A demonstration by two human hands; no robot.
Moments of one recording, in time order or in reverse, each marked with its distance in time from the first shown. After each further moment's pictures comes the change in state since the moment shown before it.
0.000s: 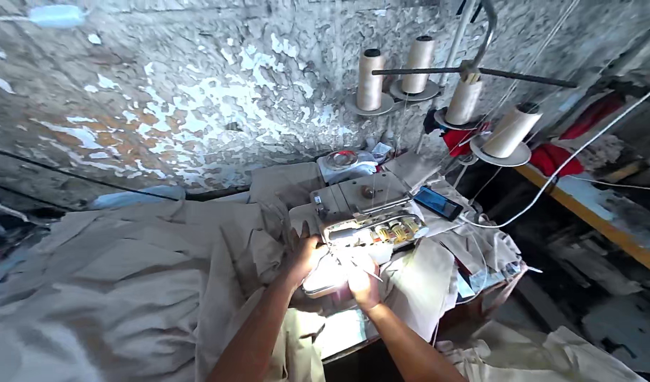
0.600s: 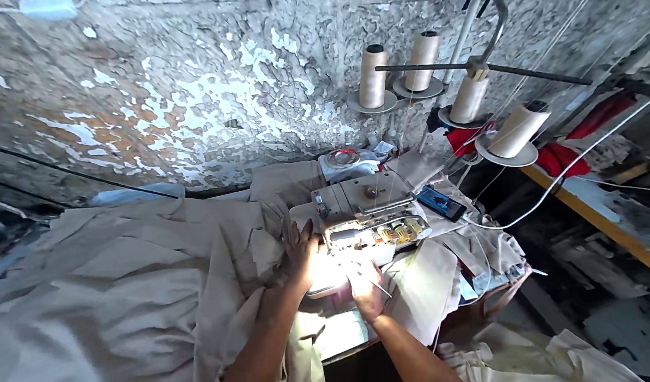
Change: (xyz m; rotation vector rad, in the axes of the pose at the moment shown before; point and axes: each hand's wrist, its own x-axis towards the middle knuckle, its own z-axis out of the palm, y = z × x) left_hand -0.007 -0.004 0.017 0.295 0.233 0.109; right_hand -0.010 0.003 -0.002 0.083 0.003 0.034
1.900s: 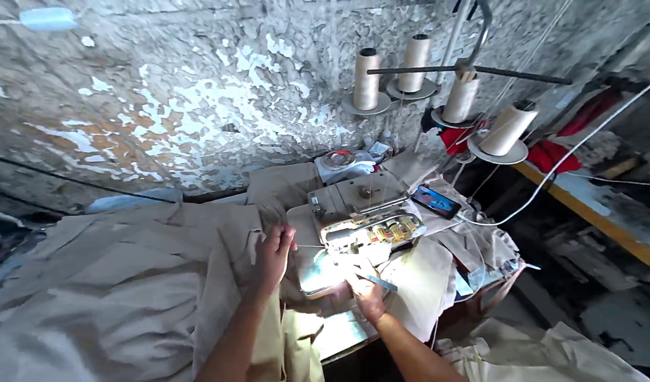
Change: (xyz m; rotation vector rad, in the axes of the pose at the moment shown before) left_hand -0.013 -0.030 -0.045 -0.435 0.287 0.214; right_hand -0.003 -0.008 -0.016 0.187 -0.099 0.130
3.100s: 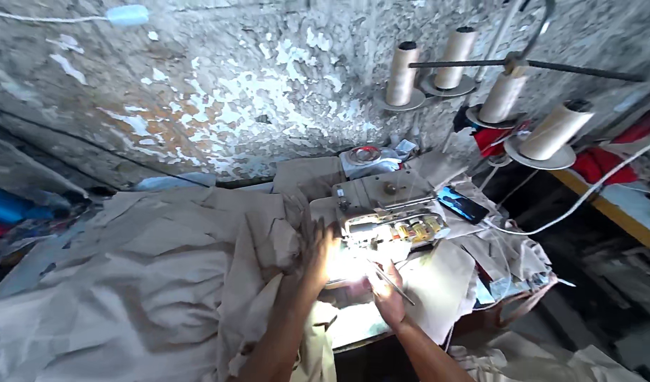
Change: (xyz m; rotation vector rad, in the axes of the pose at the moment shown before) left_hand -0.015 0.003 0.055 0.566 -0.269 -0.184; right_hand -0.005 0.006 -0.008 -0.061 -0.011 -0.125
